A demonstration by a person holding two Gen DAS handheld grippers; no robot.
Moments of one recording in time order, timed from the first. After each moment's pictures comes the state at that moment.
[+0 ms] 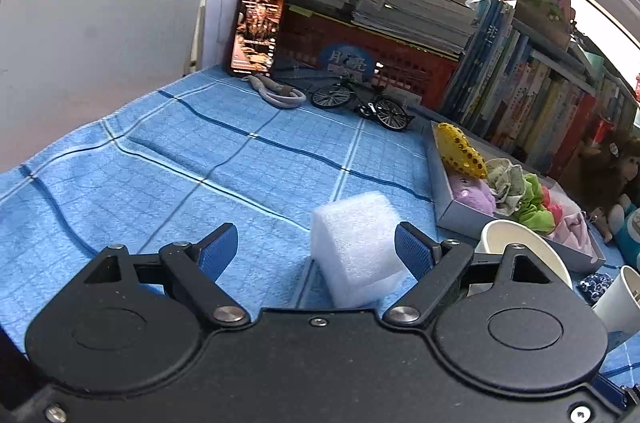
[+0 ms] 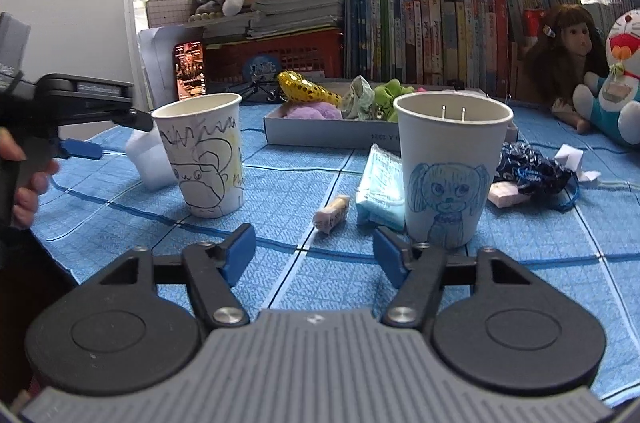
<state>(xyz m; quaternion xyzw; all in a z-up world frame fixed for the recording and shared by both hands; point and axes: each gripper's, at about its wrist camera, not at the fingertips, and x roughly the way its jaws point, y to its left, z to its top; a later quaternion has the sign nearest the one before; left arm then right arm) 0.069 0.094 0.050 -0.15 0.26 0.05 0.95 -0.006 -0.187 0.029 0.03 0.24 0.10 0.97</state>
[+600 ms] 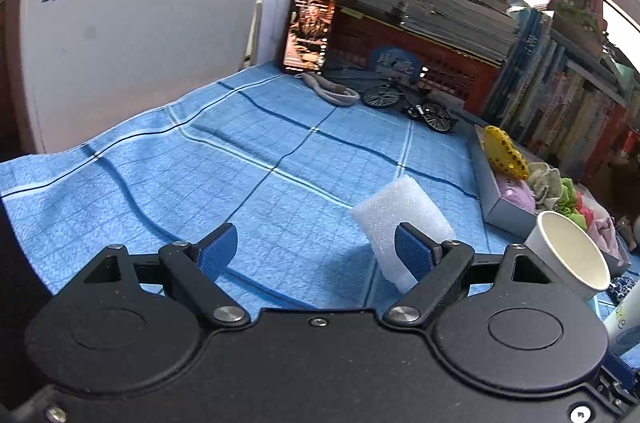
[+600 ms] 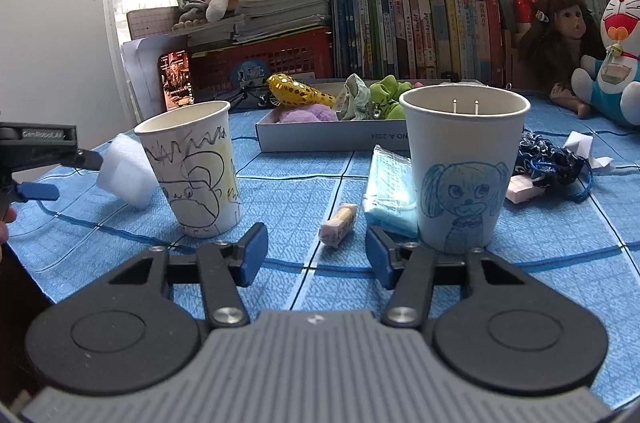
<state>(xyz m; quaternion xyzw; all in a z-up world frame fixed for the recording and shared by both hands) 0.046 0.127 0.039 -0.16 0.27 0.10 0.94 0.010 -0.178 0.025 0.05 0.24 0.08 0.97</state>
